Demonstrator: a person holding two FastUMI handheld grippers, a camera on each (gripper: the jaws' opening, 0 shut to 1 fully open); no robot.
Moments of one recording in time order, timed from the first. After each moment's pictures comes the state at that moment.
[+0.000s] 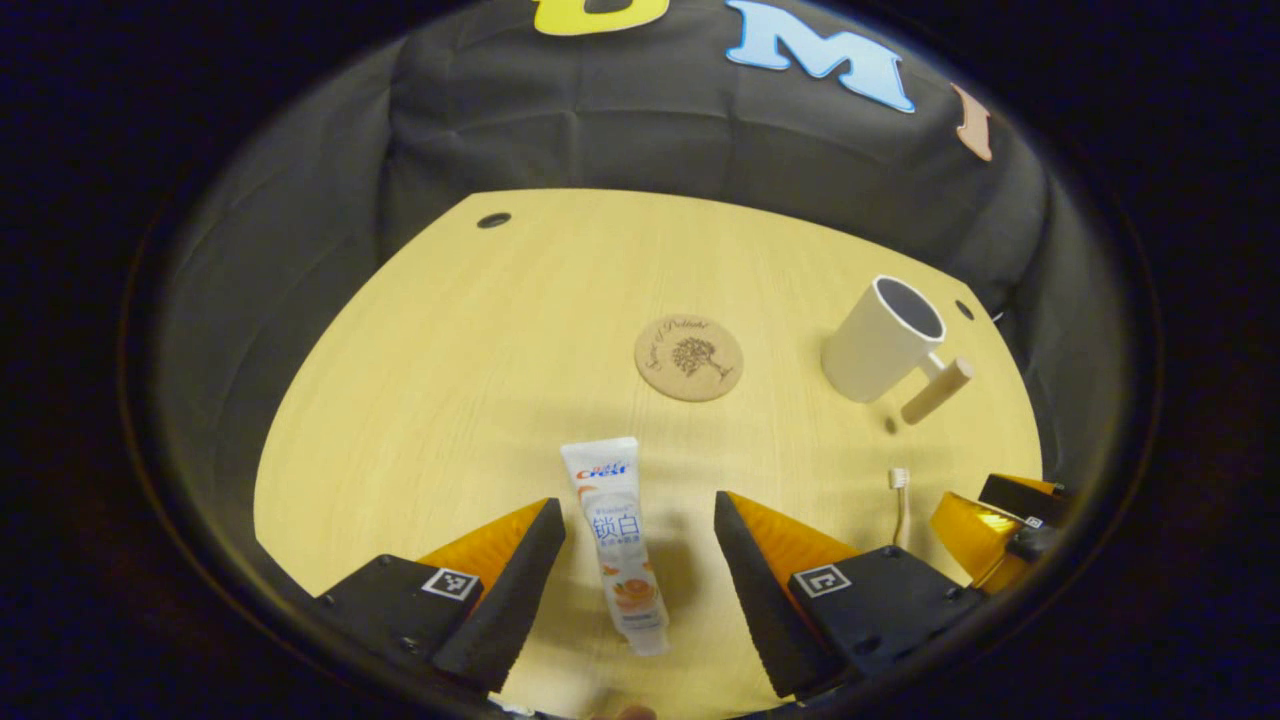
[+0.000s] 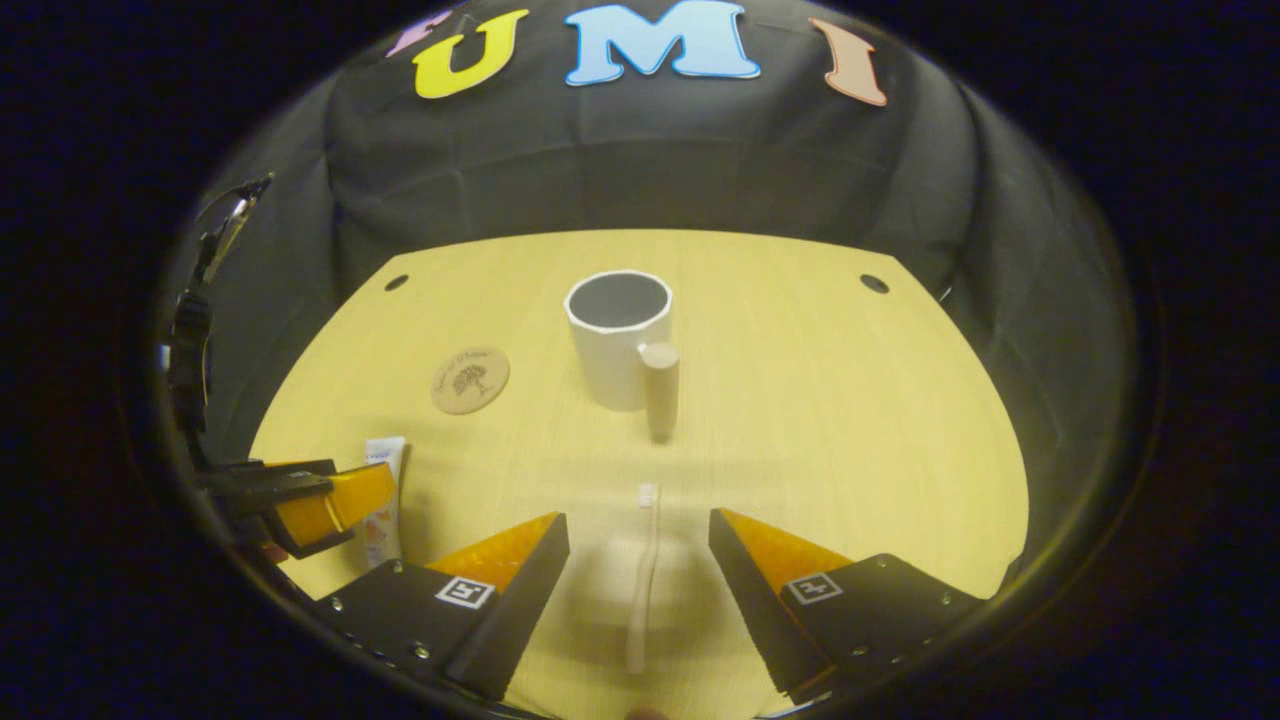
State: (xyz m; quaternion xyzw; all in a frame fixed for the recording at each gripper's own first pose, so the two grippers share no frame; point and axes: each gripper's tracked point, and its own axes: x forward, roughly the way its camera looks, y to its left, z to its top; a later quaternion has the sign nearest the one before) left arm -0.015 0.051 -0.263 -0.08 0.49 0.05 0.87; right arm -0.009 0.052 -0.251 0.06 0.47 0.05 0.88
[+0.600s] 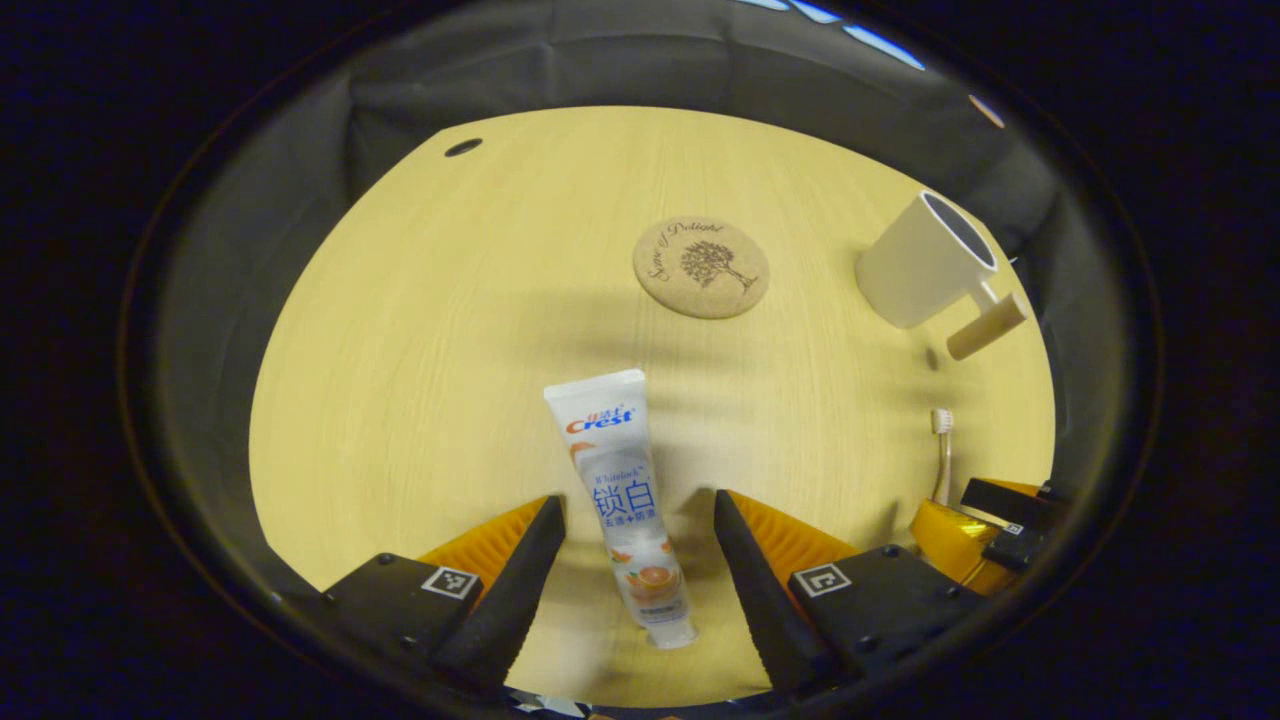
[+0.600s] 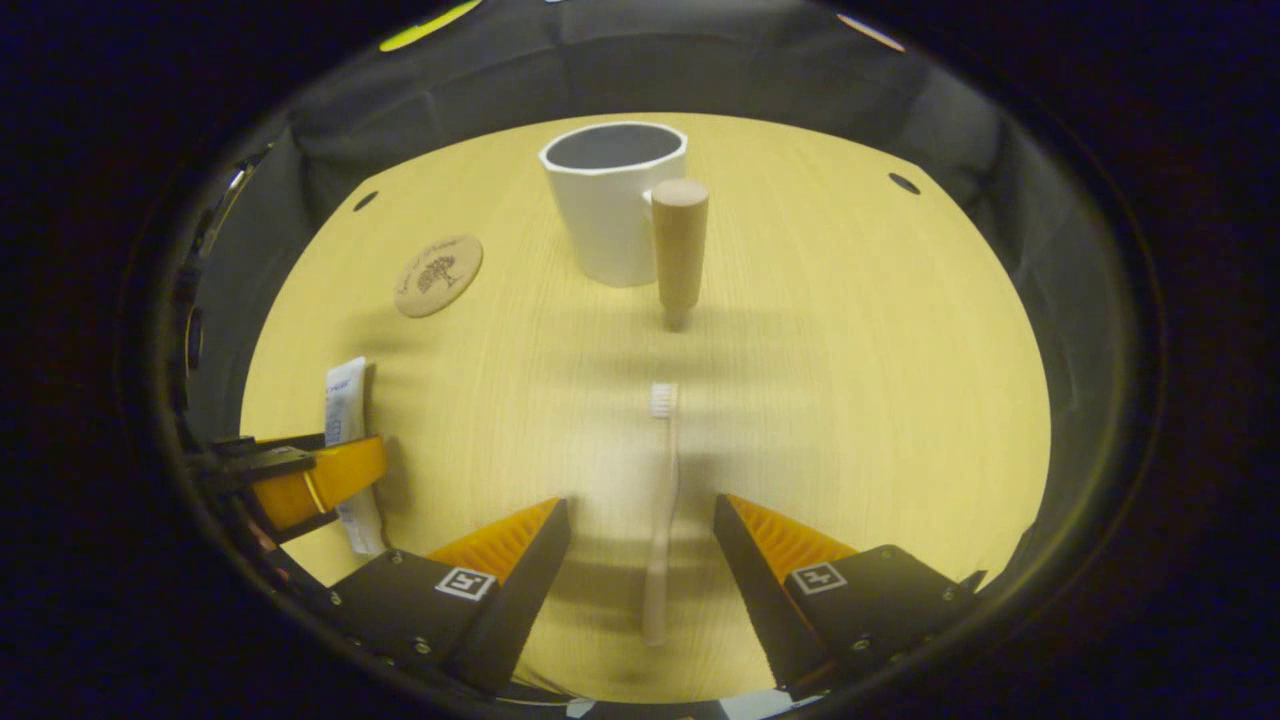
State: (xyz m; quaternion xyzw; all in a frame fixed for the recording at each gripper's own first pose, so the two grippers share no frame) left arm -0.027 0.052 -0.306 -0.06 0.60 0.02 0.80; right arm -0.037 0.059 -0.295 0.07 0.61 0.06 0.79
